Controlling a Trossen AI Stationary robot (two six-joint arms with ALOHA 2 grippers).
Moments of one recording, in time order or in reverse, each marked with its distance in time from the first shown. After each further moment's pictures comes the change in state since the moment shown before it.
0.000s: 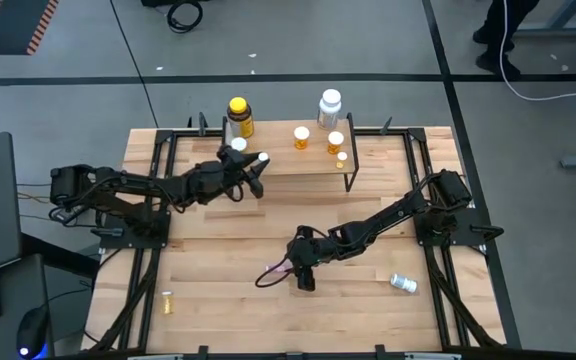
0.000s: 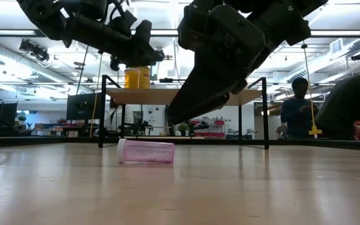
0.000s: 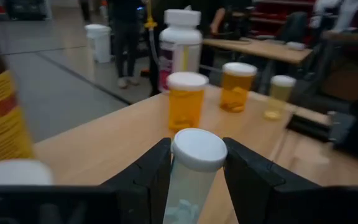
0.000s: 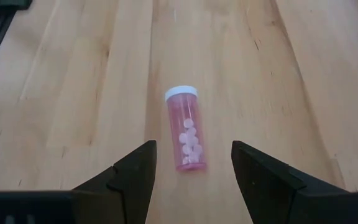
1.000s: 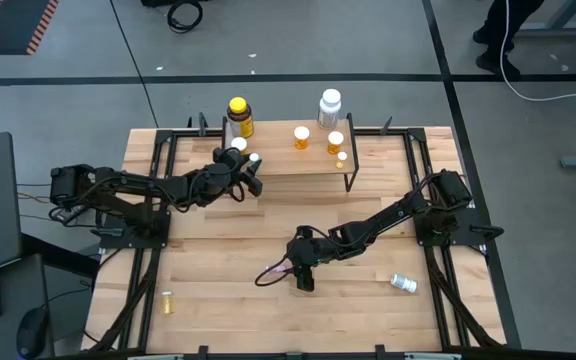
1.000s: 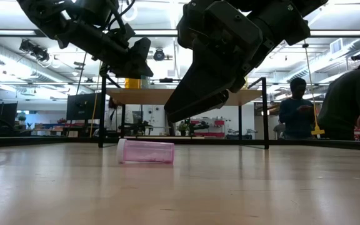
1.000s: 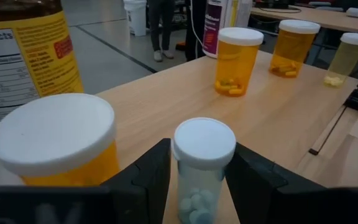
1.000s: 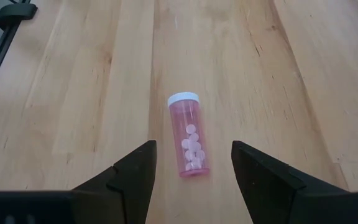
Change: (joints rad) left arm -0.002 0.000 0.002 -0.181 -0.137 -0.085; right arm 0.001 0.000 0.000 0.015 -0.001 0.017
